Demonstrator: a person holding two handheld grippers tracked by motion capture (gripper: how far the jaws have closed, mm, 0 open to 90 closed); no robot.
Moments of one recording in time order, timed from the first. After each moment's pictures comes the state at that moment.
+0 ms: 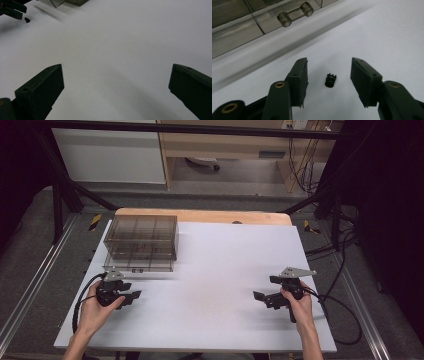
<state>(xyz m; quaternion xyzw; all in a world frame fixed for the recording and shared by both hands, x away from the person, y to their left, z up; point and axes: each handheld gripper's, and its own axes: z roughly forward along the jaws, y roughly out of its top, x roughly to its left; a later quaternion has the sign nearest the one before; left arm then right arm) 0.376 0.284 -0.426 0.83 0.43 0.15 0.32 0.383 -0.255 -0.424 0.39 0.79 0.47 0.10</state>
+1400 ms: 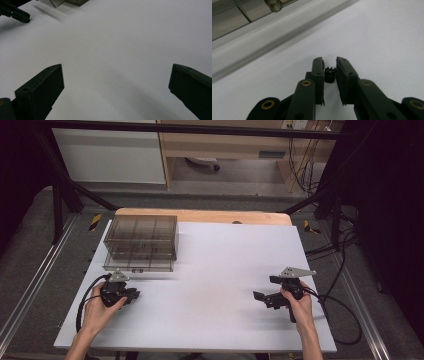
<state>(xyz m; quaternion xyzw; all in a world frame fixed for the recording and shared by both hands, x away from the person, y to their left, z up) 0.382 0.282 -0.438 0.84 0.43 0.13 0.30 0.383 -0.255 -0.424 0.39 0.79 0.47 0.10</state>
